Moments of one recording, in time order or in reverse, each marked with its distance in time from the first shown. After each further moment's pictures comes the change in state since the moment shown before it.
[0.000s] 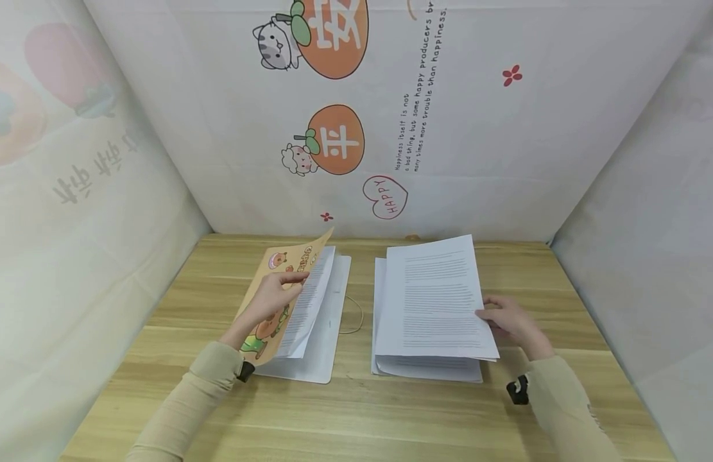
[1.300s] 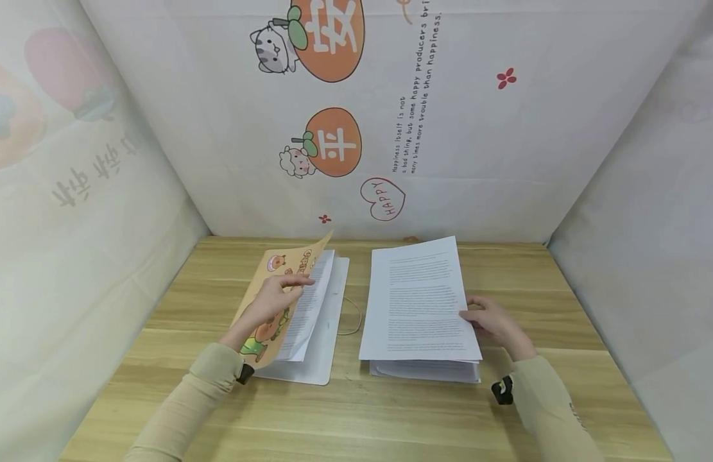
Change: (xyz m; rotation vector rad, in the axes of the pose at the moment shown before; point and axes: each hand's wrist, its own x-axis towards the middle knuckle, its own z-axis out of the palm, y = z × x) left_hand -0.001 0.002 0.004 -0.034 -0.045 0.045; right_hand 0.010 -0.001 0.020 0.005 -0.058 -0.062
